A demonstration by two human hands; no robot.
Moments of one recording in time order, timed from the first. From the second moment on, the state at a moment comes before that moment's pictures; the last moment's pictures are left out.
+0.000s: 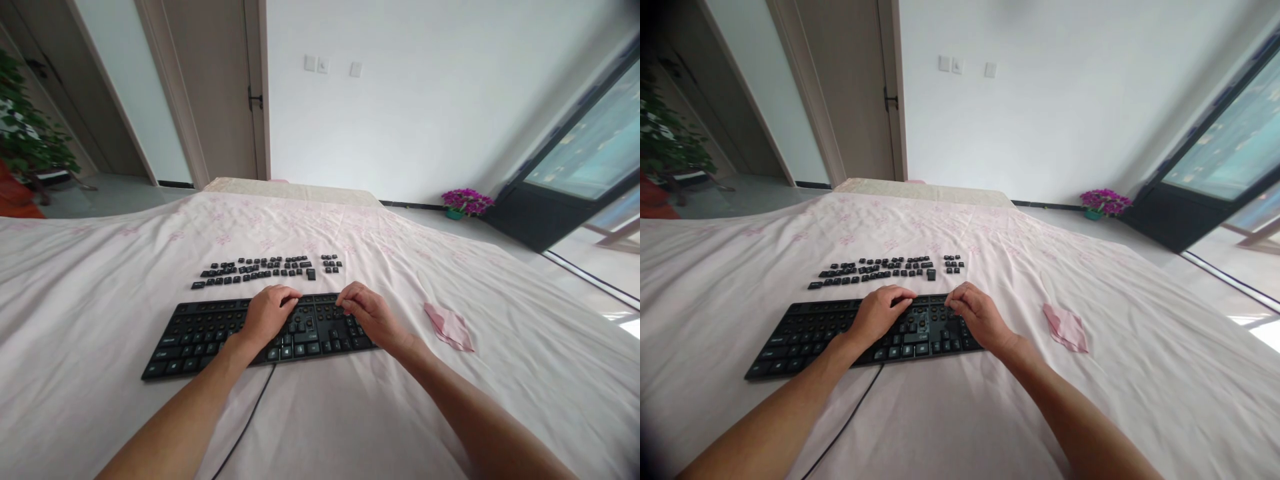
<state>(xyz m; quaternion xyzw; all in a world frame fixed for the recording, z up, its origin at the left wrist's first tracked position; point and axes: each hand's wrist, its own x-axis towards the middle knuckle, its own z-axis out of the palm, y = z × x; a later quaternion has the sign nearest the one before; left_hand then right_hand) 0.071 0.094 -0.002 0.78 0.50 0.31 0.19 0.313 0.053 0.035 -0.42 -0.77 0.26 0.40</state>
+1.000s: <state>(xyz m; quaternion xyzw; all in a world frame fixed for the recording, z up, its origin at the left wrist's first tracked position) 0.073 0.089 0.002 0.81 0.49 0.27 0.17 0.304 0.050 0.025 -0.43 -0.76 0.23 0.43</state>
